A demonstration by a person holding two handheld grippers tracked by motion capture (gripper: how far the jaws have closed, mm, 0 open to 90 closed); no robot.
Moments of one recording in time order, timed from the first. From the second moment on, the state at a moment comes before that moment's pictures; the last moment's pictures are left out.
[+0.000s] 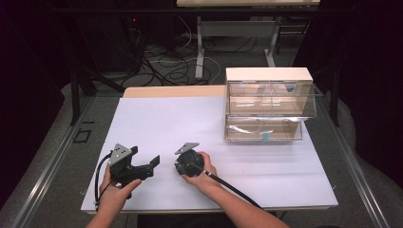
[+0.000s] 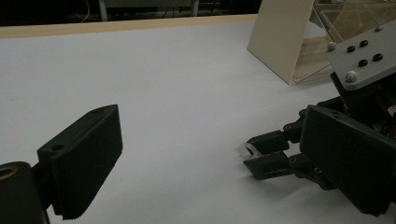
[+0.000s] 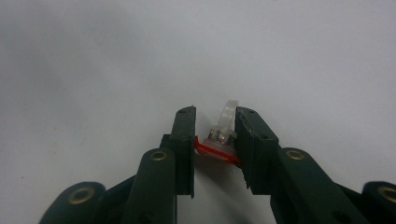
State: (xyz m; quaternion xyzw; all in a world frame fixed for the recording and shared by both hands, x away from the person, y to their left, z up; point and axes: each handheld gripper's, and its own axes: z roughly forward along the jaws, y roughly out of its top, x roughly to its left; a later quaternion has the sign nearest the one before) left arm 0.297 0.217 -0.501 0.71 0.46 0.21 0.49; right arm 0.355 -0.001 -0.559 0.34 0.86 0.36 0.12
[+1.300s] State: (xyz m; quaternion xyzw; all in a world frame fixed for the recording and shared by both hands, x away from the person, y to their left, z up) left arm 0.296 0.217 -0.501 0.71 0.46 0.21 0.49; right arm 0.350 -0.018 -0.513 0.35 0.83 0.42 0.13
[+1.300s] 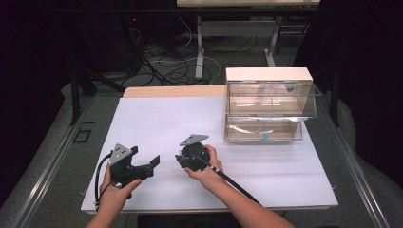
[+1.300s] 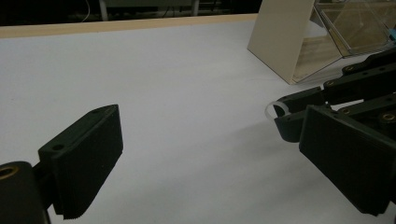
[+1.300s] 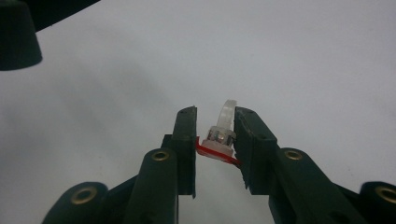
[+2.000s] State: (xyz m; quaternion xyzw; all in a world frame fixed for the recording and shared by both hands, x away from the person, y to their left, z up) left arm 0.297 0.217 -0.501 0.71 0.46 0.21 0.49; right arm 0.347 -0.029 -0.473 0.36 0.82 0.43 0.13
